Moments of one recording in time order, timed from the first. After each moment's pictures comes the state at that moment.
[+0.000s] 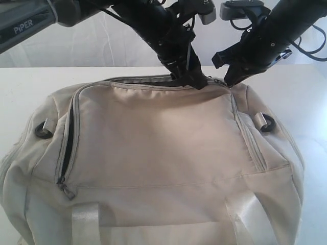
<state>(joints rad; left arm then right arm) -0.51 2.14 -2.19 -0.46 1.10 0.98 0.04 1.80 -1.57 0.32 1.01 -0.37</state>
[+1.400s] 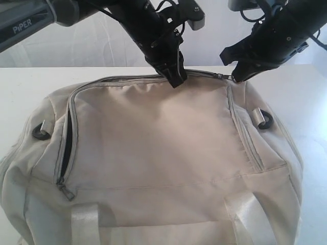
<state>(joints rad) -0.49 2.15 -2.19 -0.29 1.15 0.79 0.05 1.66 -1.48 0.26 1.01 -0.34</state>
